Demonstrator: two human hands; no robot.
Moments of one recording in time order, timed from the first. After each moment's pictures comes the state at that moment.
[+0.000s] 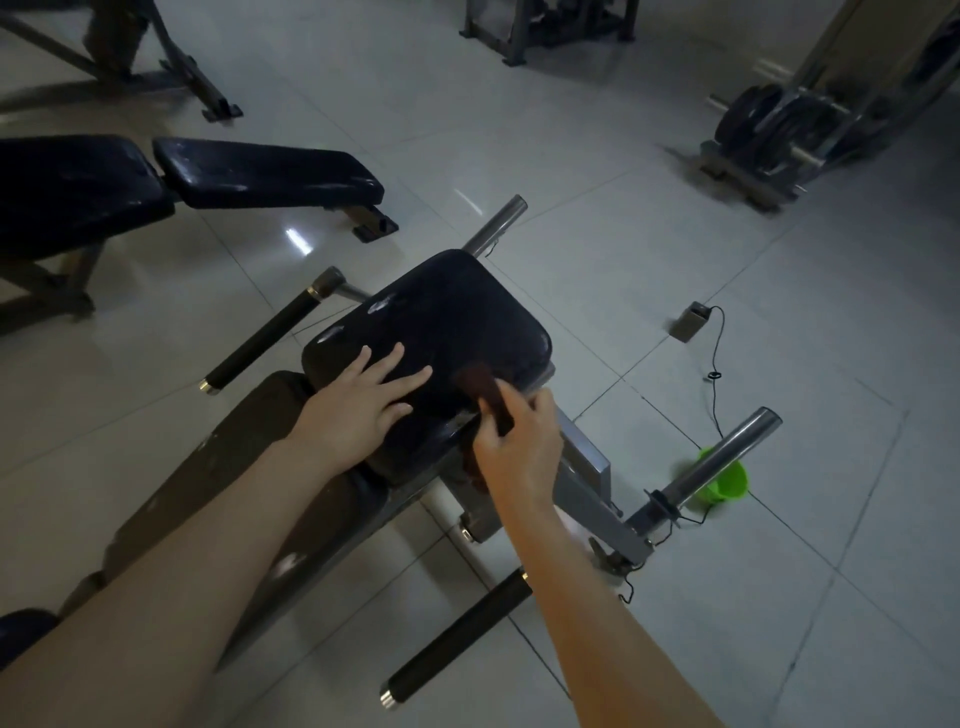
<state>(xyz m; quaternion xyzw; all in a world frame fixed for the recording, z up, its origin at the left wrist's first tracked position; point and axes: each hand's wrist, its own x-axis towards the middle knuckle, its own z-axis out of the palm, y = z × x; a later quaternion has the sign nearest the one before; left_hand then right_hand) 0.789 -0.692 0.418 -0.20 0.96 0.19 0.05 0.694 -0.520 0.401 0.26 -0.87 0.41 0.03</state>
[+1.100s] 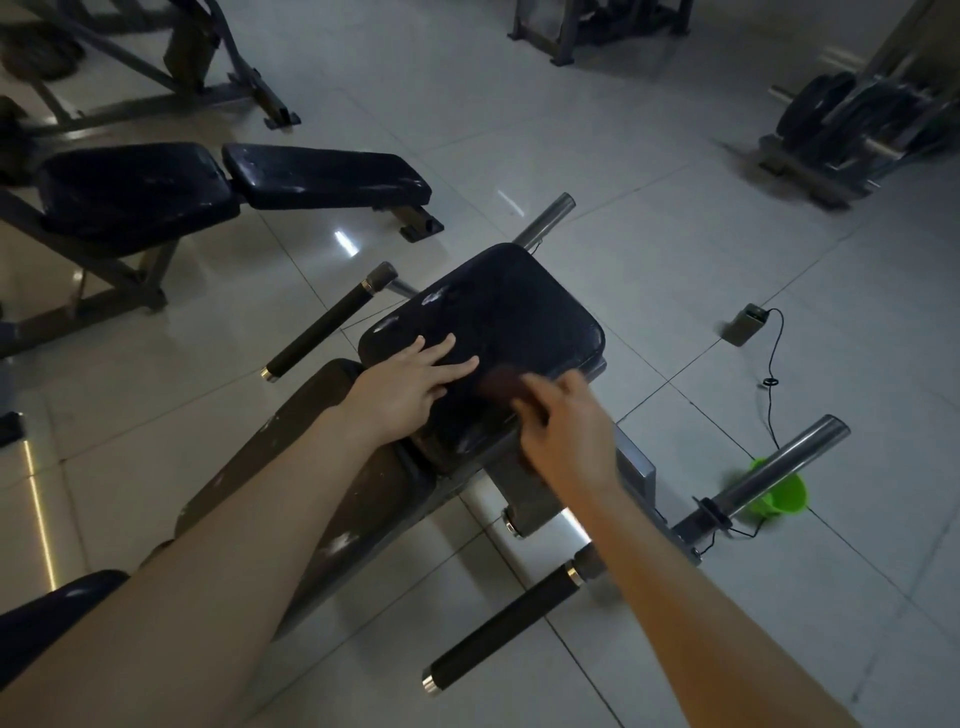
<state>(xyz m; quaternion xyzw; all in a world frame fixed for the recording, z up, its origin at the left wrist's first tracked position) 0.789 -0.706 0.427 -0.18 0.96 0.19 0.08 0.684 -0.517 0.415 0.41 -0.87 0.28 0.05</state>
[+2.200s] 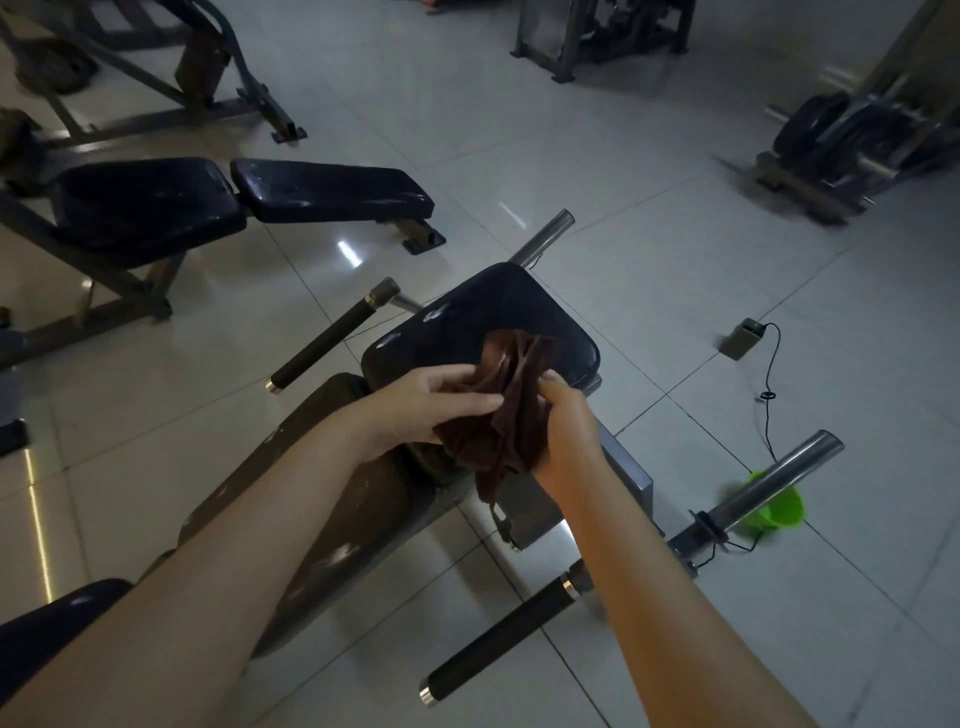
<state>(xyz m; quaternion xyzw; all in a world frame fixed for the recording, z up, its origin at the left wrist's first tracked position) 0.799 -0.676 0.490 -0.23 0.67 0.70 0.09 0.692 -0.547 0.464 -0.08 -0.55 0.71 -0.43</state>
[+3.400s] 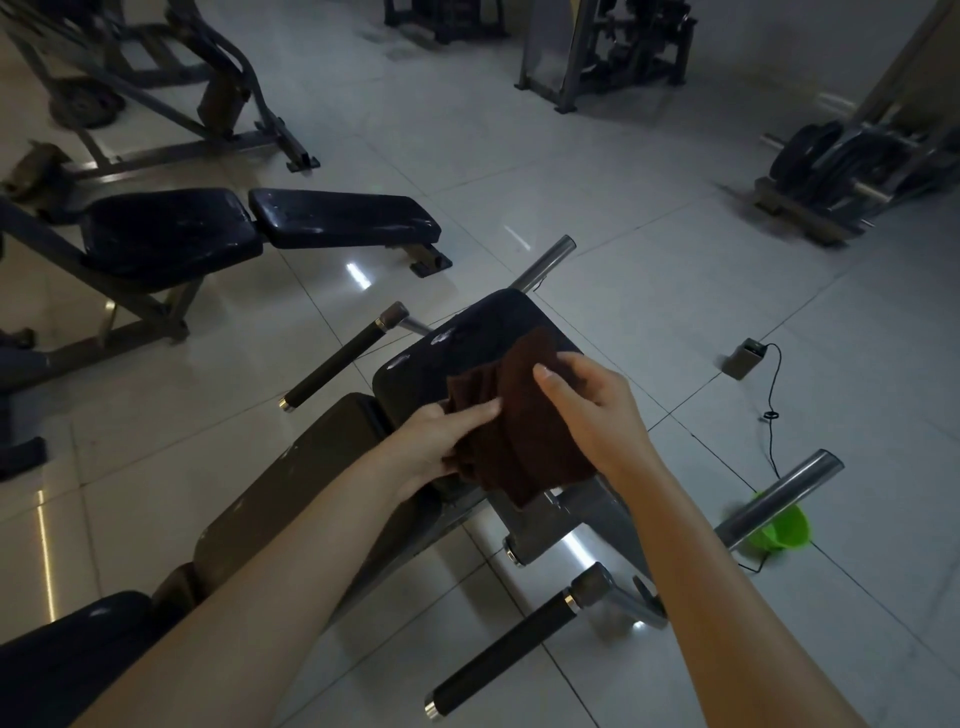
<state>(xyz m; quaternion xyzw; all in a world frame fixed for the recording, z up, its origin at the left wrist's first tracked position) 0.796 -0.649 0.484 -0.36 0.51 0.78 0.01 0.674 -0.514 0.517 0.30 -0.75 0.54 -0.25</state>
